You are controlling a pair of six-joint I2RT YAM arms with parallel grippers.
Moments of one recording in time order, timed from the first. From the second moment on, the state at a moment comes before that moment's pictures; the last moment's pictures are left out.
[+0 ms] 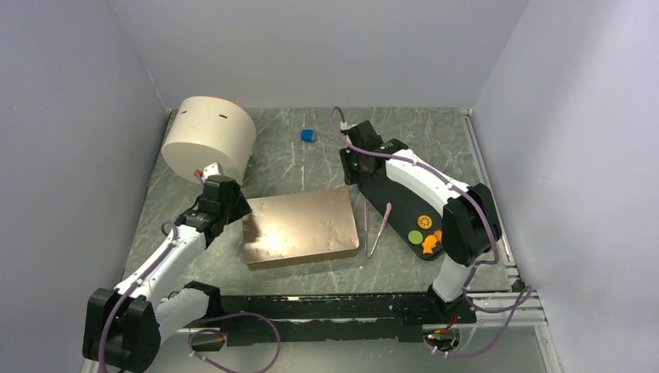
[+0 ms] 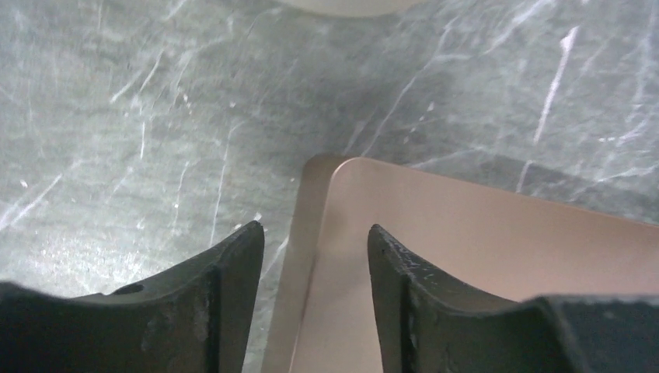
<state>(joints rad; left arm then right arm) -0.26 1.01 0.61 -0.34 -0.23 -0.64 0.56 1.74 1.40 -0.62 -0.01 0.23</state>
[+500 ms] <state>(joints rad) -0.26 1.14 0.56 -0.16 -0.24 -0.75 0.58 1.80 1.33 -0.59 -0.05 0.24</state>
